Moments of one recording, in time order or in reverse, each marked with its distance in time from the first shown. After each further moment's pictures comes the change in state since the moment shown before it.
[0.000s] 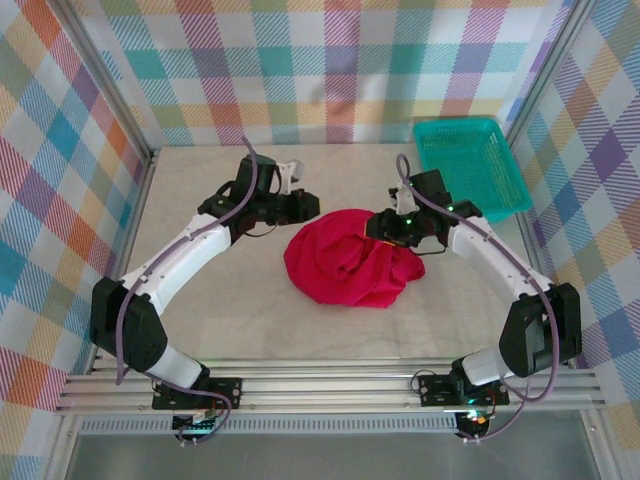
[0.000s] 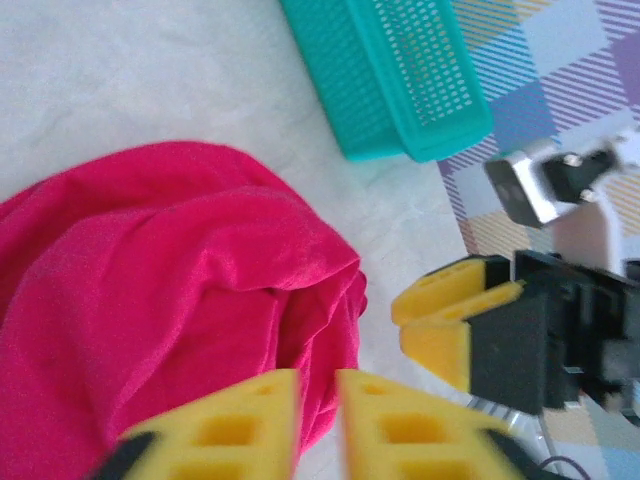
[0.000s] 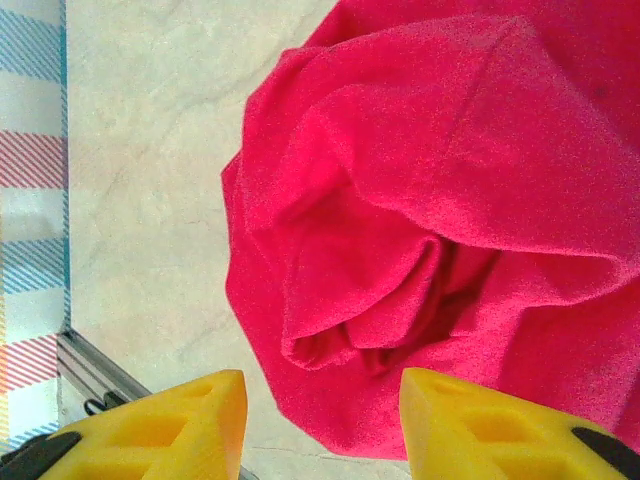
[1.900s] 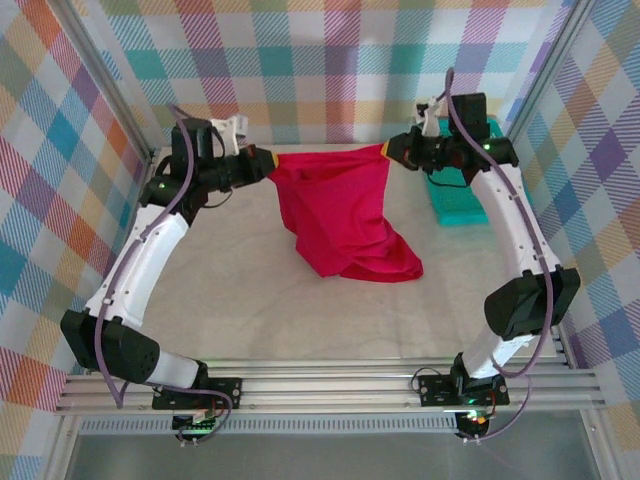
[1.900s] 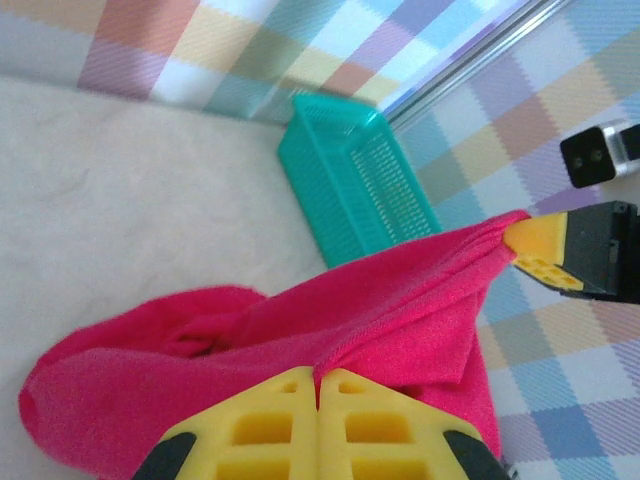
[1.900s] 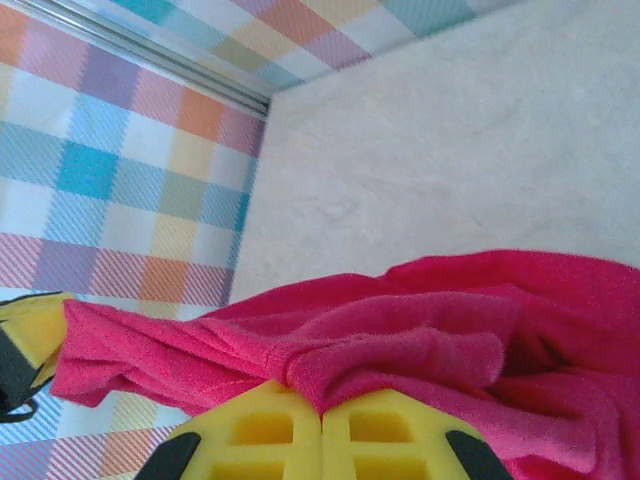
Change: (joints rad) left arm 0.243 -0.086 0.259 -0.097 0.053 0.035; right arm -0.191 0.210 0.684 -0.133 -0.185 0.052
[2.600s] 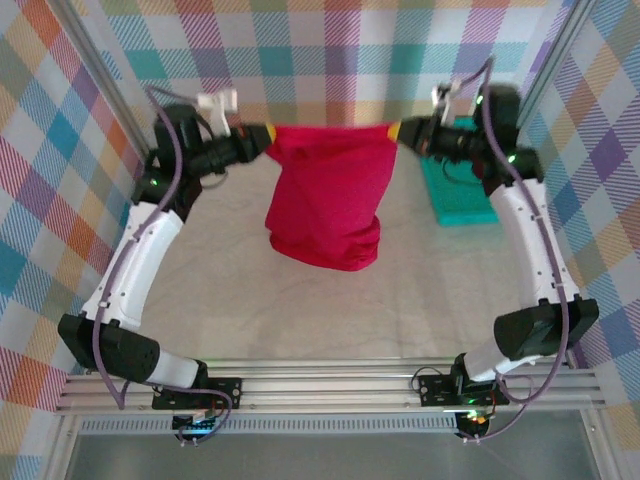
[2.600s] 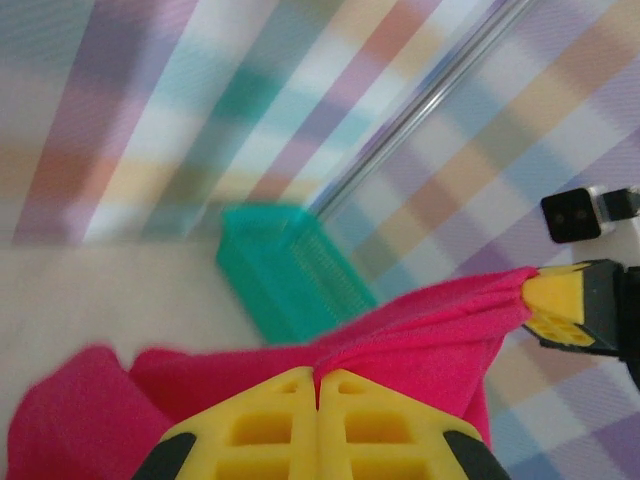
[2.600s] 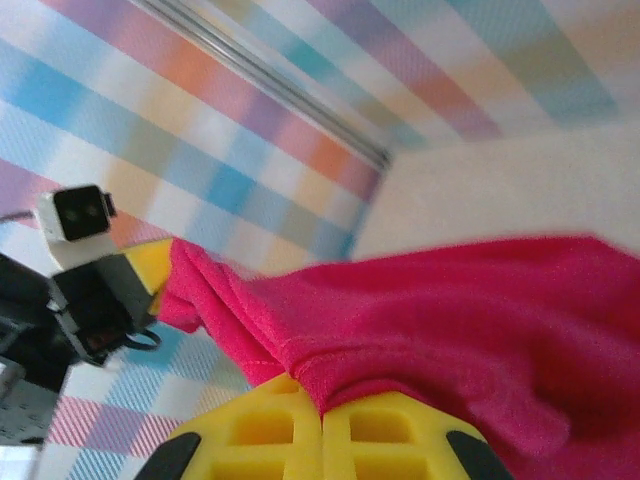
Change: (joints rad) left arm 0.016 -0.027 -0.069 0.193 0.048 -0.025; right arm -0.037 -0.169 -0.205 0.209 -0.169 0.080
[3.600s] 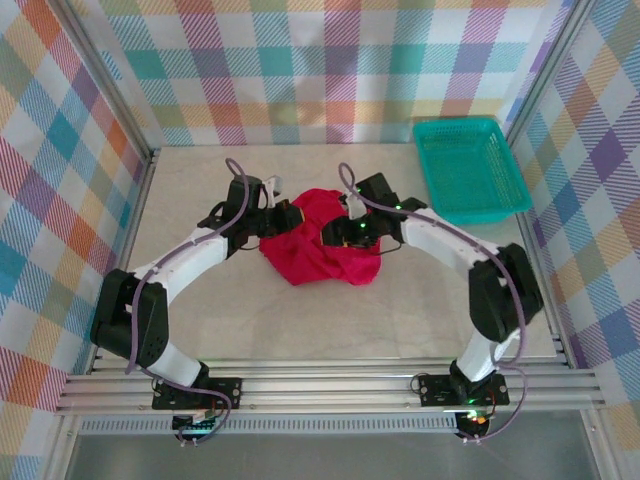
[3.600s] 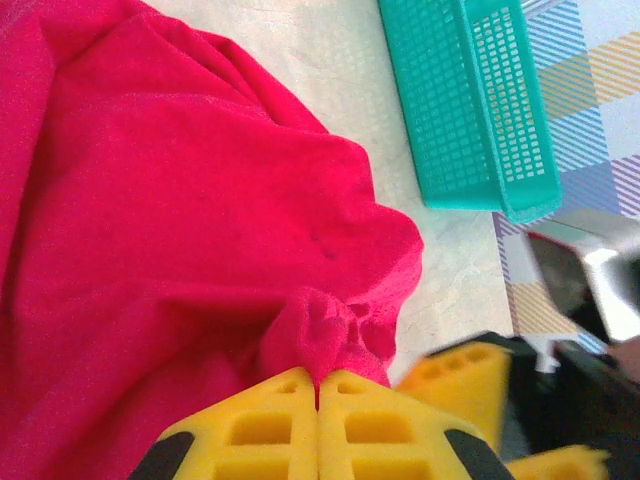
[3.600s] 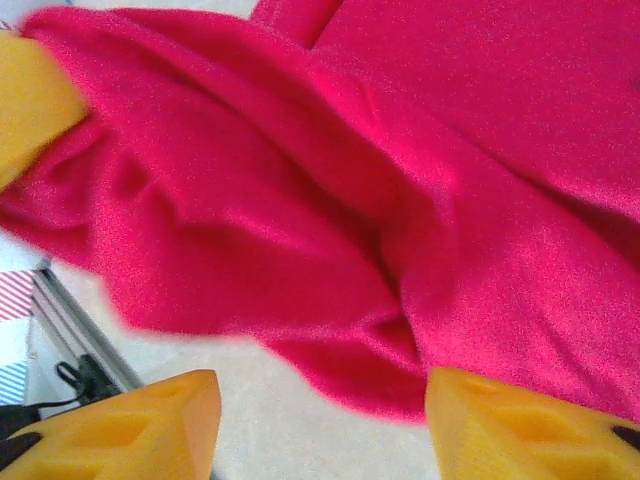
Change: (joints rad) left arm -0.150 0.127 -0.450 0.206 -0.113 -0.135; right arm 0.428 0.242 -0.357 0.097 0.353 -0.153
